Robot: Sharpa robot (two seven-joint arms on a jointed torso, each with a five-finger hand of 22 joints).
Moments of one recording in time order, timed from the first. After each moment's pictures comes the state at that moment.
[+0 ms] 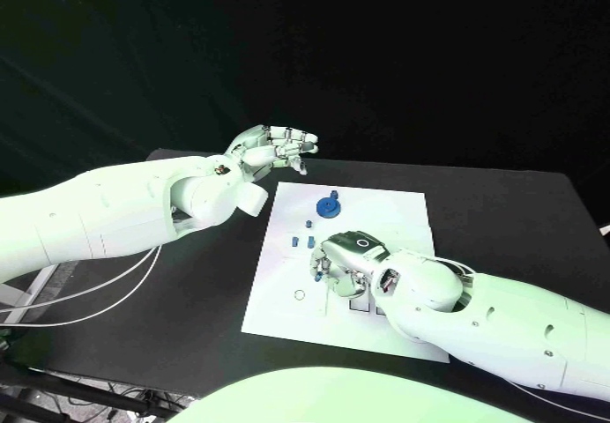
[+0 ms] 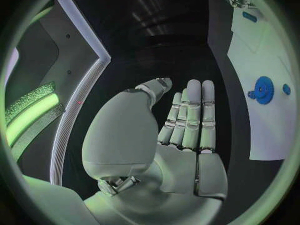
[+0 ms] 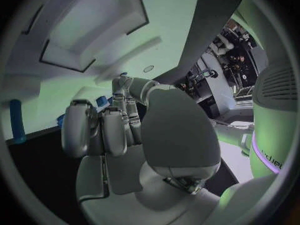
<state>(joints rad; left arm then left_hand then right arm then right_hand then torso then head) 1.16 -0.94 0.01 1.50 -0.07 -0.16 0.34 1.40 -0.19 0.47 0.08 0.32 0.76 0.20 0.34 0.32 0.84 0.17 0.46 0.18 1.00 0.09 1.04 0.47 0.17 0.78 0.19 0.91 0.69 1.08 -0.51 -0.19 1.57 -1.69 -0.30 -0.18 1.41 -0.18 0.68 0.01 0.13 1.05 0.13 0.36 0.32 1.23 0.07 0.18 0.16 1.46 -0.02 1.36 1.29 0.07 1.46 0.08 1.26 1.31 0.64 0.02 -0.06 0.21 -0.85</state>
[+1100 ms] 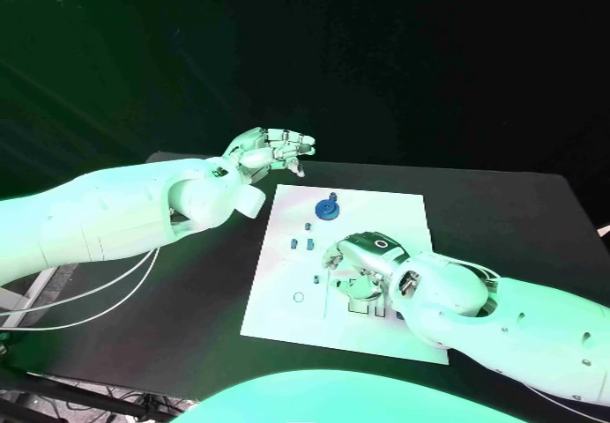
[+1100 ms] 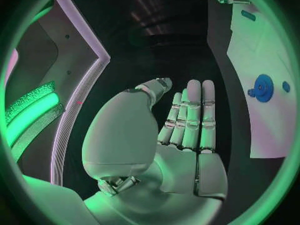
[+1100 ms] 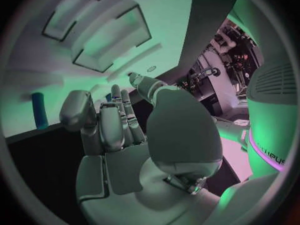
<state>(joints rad) 1.16 -0.95 0.01 1.50 -0.07 -0.16 0.33 1.40 -0.19 0.47 0.08 0.32 0.75 0.20 0.35 0.32 0.83 0.17 0.47 0.18 1.00 0.09 1.04 0.47 0.17 0.79 0.19 0.90 0.69 1.10 -0.60 -0.19 1.64 -1.67 -0.32 -0.19 1.29 -0.24 0.58 0.05 0.09 0.91 0.17 0.25 0.30 1.06 0.11 0.08 0.12 1.47 0.02 1.29 1.18 0.08 1.38 0.12 1.03 1.31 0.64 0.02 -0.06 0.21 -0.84</state>
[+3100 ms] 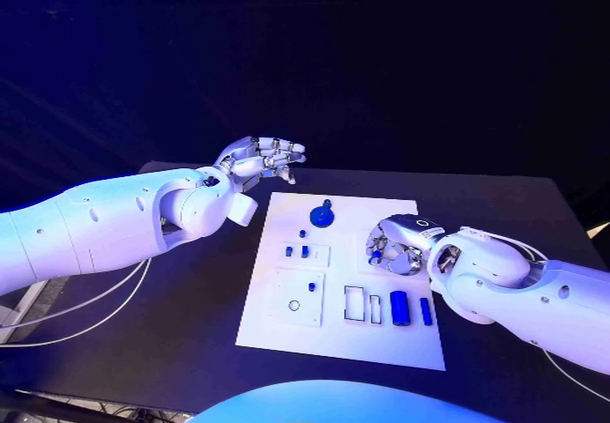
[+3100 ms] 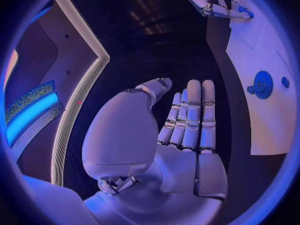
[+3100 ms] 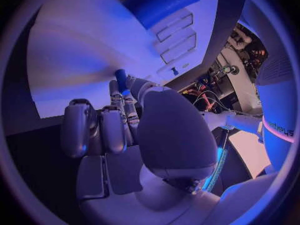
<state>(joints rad) 1.16 -0.95 0.01 1.49 -0.07 -0.16 0.33 1.40 -0.19 0.47 0.08 0.32 0.75 0.19 0.36 0.32 0.83 0.17 0.48 0.18 1.00 0.09 1.04 0.46 0.17 0.79 0.19 0.90 0.69 1.17 -0.71 -0.17 1.58 -1.59 -0.25 -0.21 1.50 -0.16 0.52 0.13 0.05 1.05 0.13 0.25 0.34 1.19 0.11 0.22 0.10 1.47 -0.02 1.34 1.21 0.07 1.46 0.08 1.25 1.31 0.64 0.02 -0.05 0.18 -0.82</state>
